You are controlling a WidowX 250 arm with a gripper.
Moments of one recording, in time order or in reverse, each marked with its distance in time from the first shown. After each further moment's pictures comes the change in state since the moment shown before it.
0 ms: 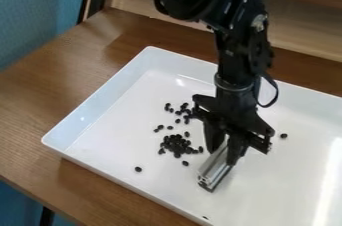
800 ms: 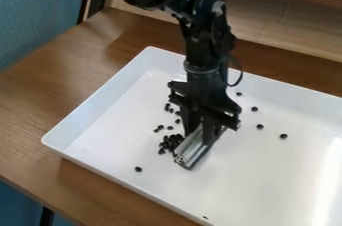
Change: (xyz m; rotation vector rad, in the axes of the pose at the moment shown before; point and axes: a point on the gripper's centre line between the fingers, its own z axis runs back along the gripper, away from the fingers) arm 0.005 0.055 -0.005 0.006 -0.017 0.064
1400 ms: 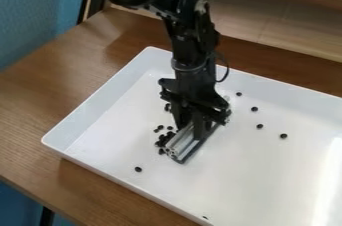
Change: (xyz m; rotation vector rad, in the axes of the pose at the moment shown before) arm -0.004 0.023 -0.004 0.010 -0.009 0.015
